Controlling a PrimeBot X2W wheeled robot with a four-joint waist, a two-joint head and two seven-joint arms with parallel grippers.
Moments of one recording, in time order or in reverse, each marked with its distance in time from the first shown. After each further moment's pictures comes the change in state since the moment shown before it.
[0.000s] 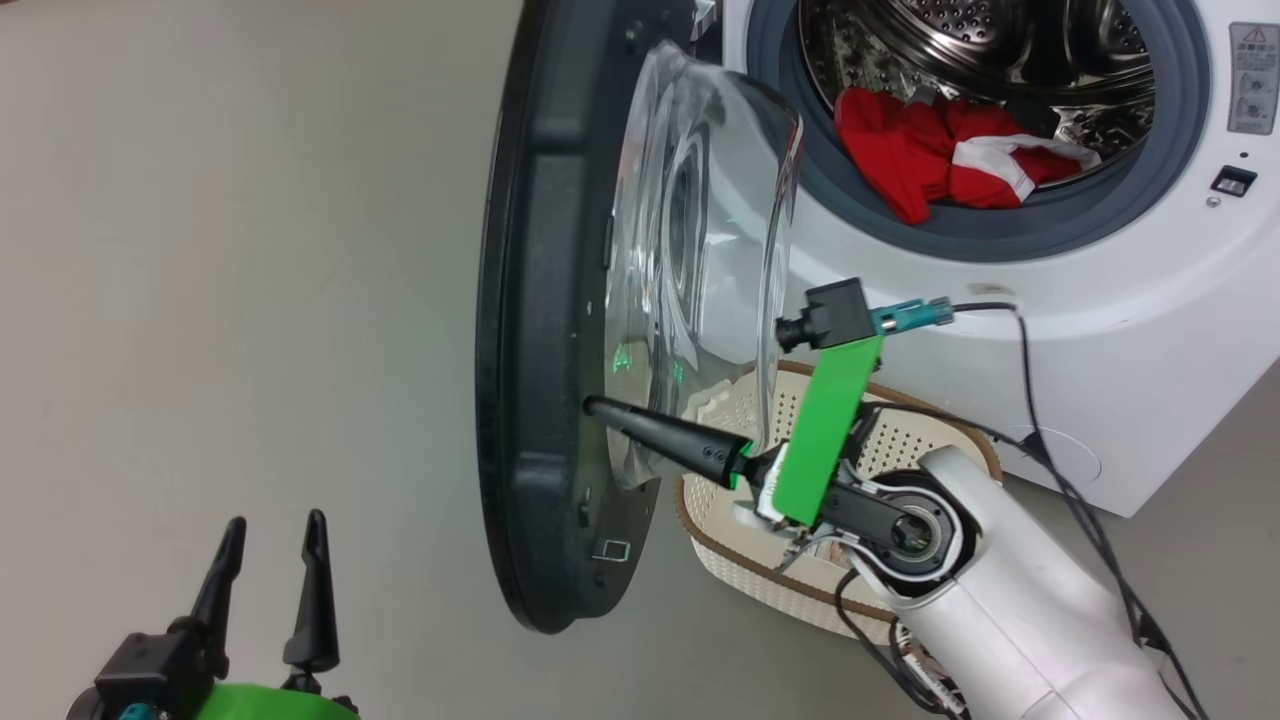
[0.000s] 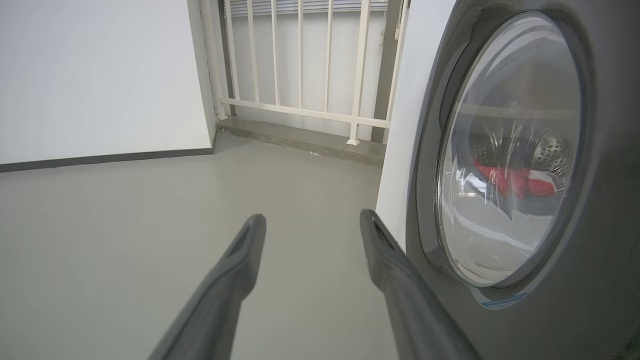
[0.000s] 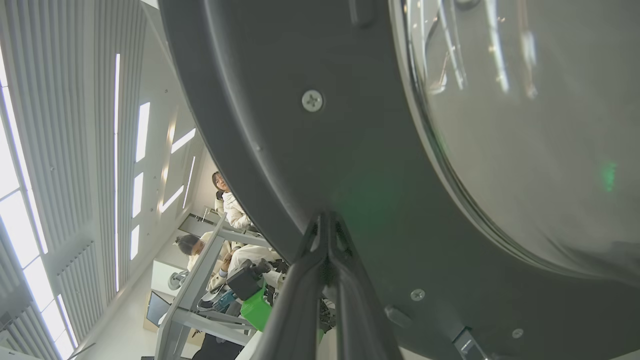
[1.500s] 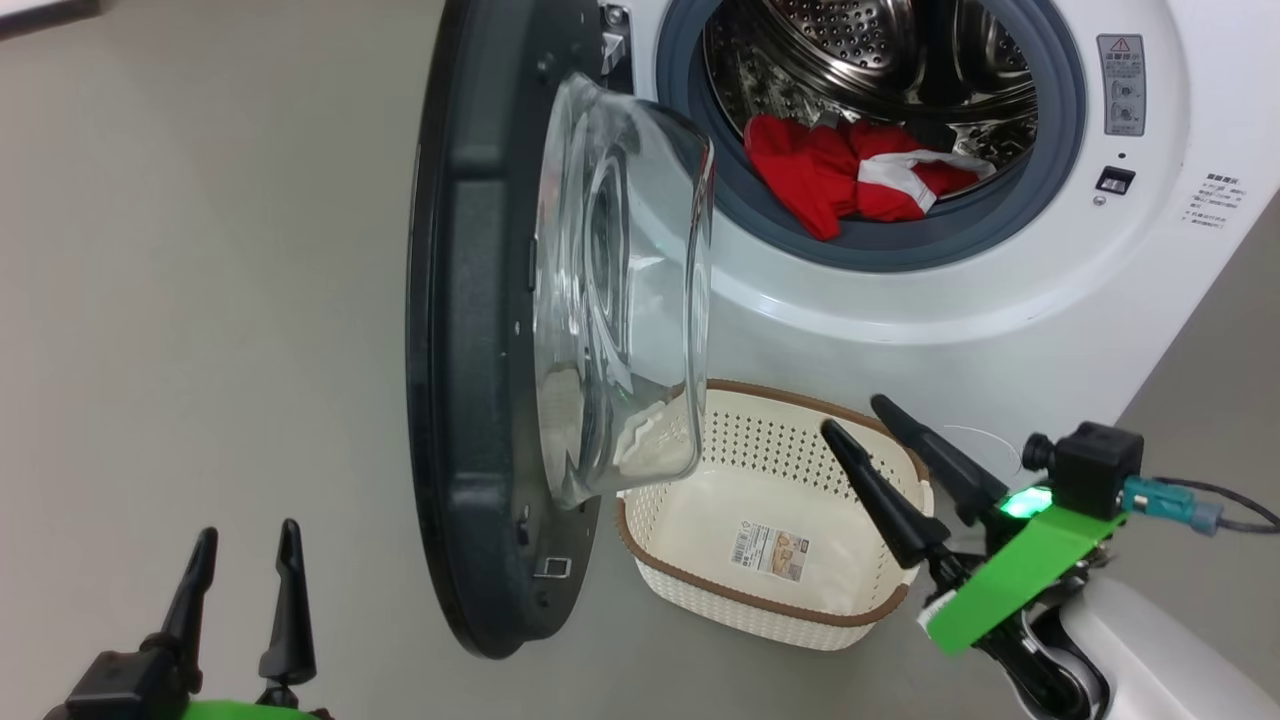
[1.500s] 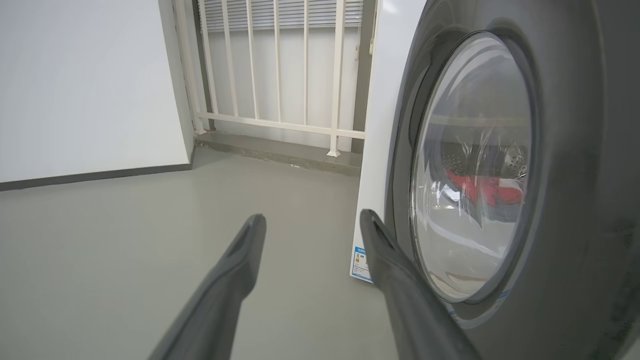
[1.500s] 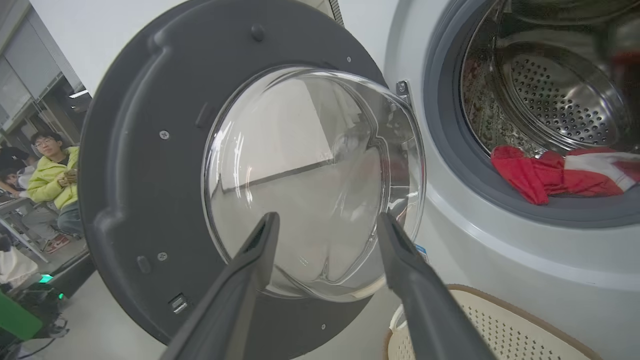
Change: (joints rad) left arm 0.041 0.033 0.000 -0.051 -0.017 0.031 0.000; right arm 0.236 -0.322 0.062 -0.115 -0.602 0.000 -0.761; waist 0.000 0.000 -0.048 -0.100
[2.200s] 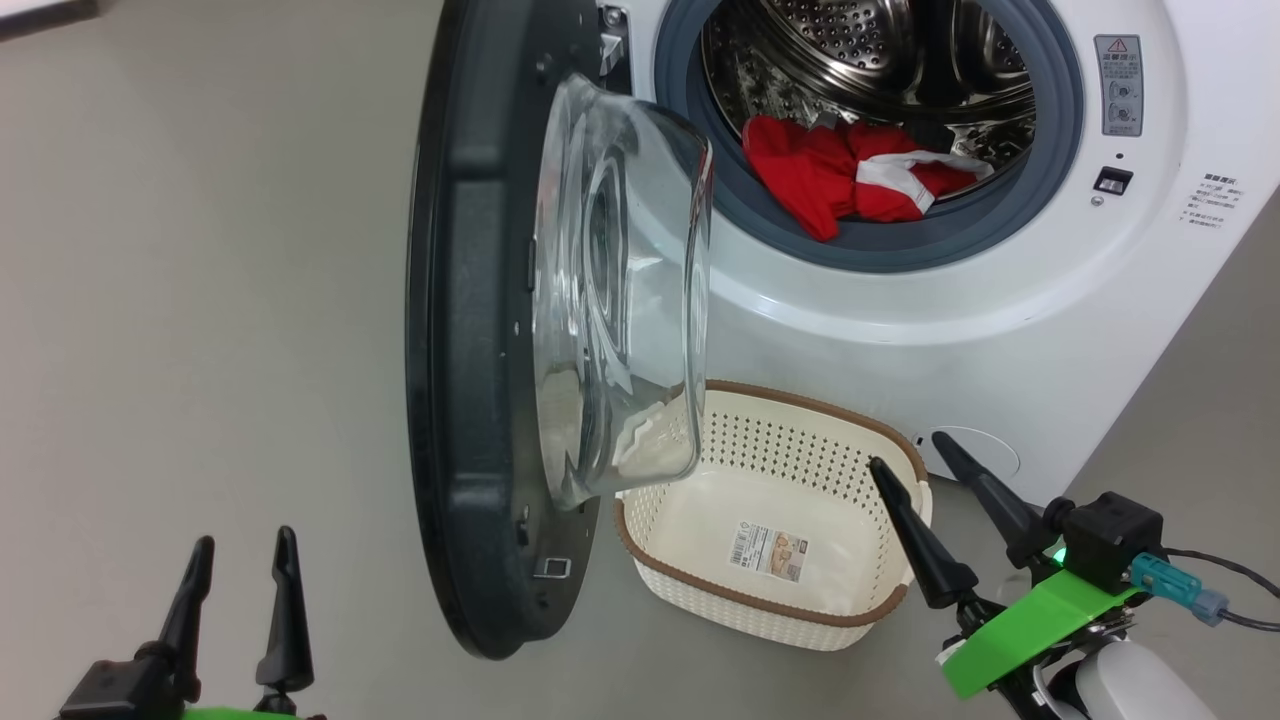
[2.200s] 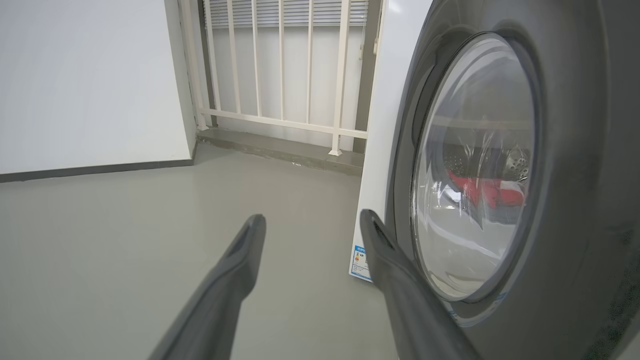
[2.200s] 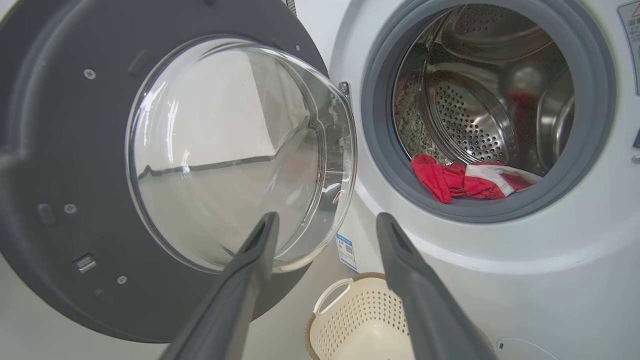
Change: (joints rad) left arm 0.015 0.003 -0.004 -0.011 -0.024 0.013 0.000; right arm 0.193 0.154 -0.318 0.021 -0.477 0.000 -0.004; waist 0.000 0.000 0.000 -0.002
